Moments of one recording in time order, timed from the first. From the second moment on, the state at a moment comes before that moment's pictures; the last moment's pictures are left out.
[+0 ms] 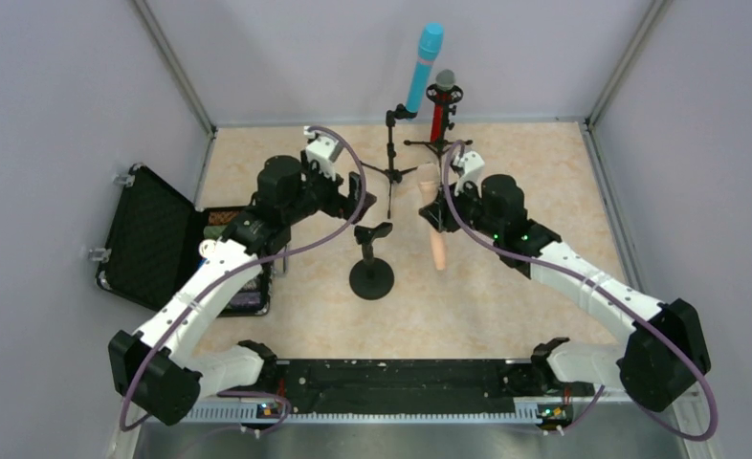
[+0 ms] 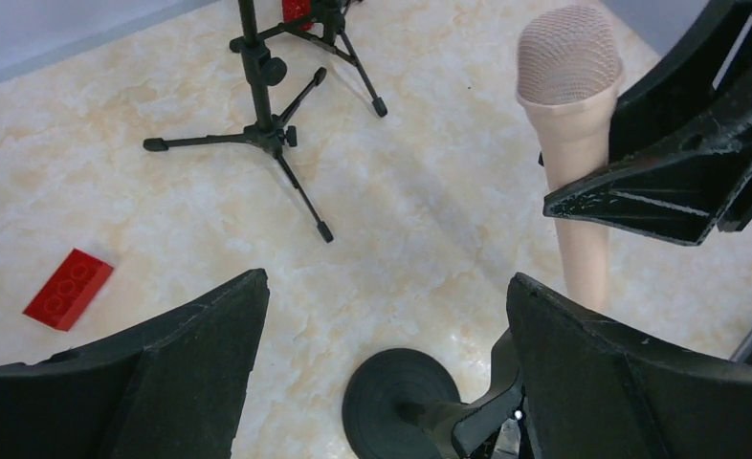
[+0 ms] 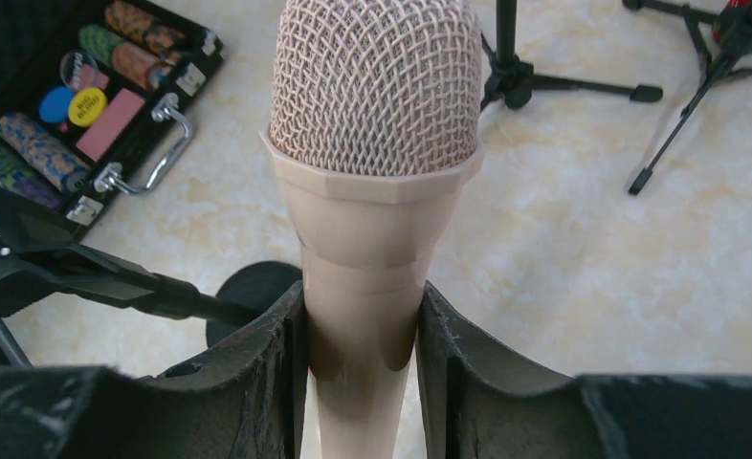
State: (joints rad) left arm -0.50 1.16 1.07 -0.22 0.22 -0.07; right arm 0.57 1.23 0.87 0.00 -0.19 0.19
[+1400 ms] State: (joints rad) left arm -0.31 0.97 0.71 0.19 0.92 0.08; right arm 0.57 1.21 0.56 0.94 -0.39 0.17
